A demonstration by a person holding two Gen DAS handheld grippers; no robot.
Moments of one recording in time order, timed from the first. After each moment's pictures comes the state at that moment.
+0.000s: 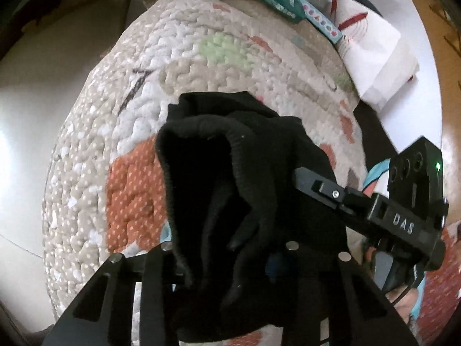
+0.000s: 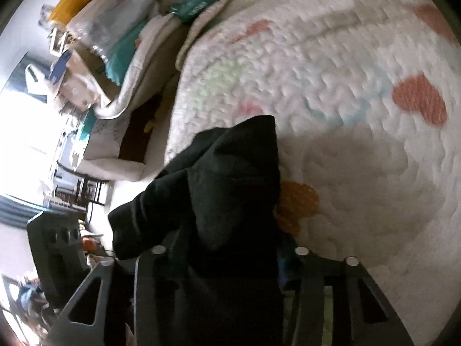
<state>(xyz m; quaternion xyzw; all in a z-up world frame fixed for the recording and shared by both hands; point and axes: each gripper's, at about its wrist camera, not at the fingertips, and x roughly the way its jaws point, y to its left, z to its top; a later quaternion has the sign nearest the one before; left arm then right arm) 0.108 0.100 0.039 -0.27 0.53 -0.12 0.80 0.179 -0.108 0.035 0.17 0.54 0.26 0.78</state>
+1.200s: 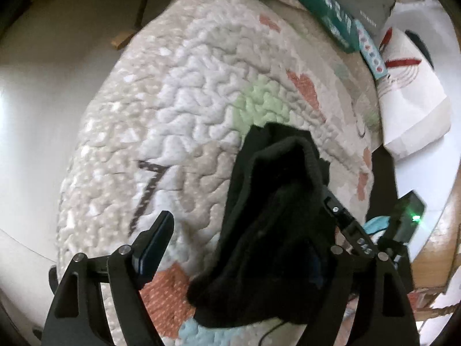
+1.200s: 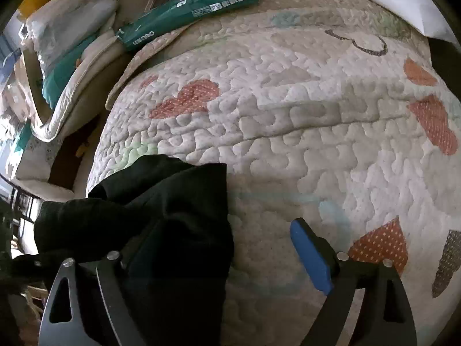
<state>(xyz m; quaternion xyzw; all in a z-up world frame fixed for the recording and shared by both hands) 0.222 0.164 0.034 -0.35 0.58 -0.07 0.73 0.289 -0.122 0.023 0.07 0.51 0.12 0.85</state>
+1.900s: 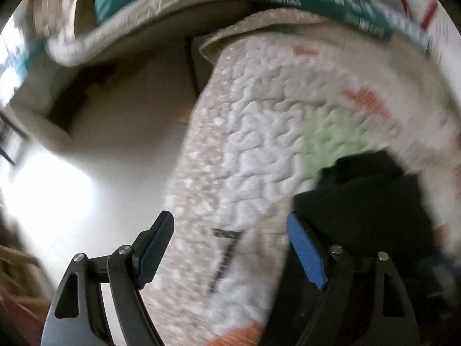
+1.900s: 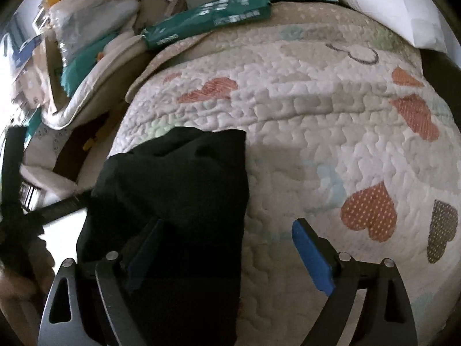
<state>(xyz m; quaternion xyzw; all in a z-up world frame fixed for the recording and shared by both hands) 0.245 0.124 0.032 -0.04 0.53 0.13 0.84 0.233 -0.117 0.034 0.05 0.49 0.12 0.86</state>
